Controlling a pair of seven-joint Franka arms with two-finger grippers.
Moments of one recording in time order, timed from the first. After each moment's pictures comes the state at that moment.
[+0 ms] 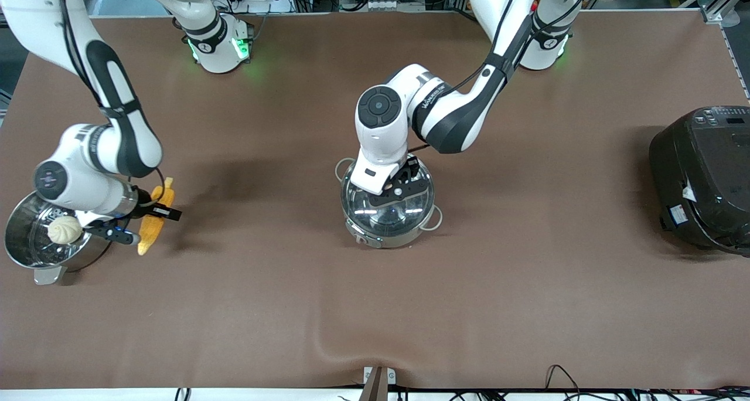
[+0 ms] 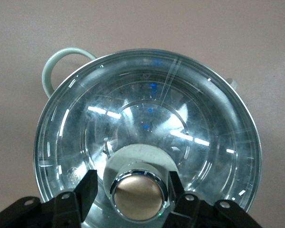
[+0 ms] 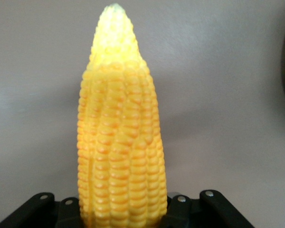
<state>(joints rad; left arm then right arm) -0.79 0.69 0.03 -1.26 0.02 1.92 -1.07 -0.05 0.40 -0.04 -1.95 0.06 2.22 0.16</state>
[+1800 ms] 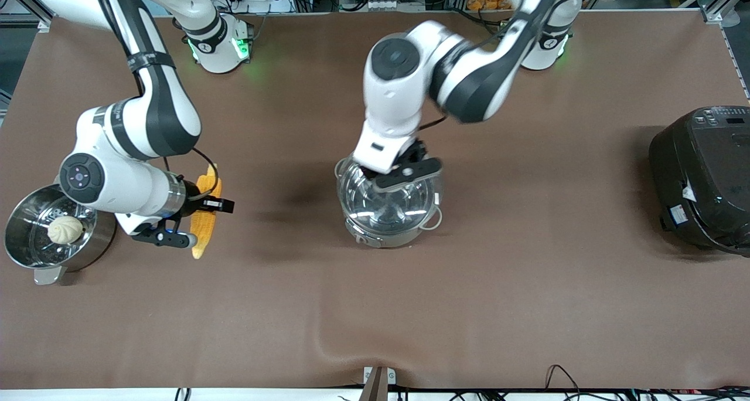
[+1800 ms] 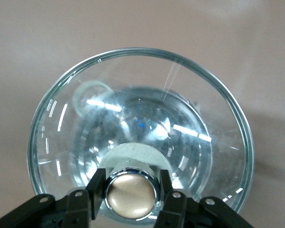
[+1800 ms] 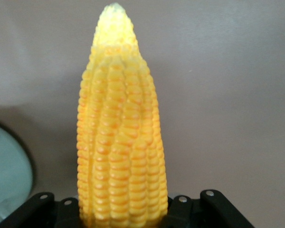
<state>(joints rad) -0.75 0.51 0.03 -1.23 0.05 1.82 -1.01 0.23 0.38 -0.02 -1.63 0.17 1.86 0.33</state>
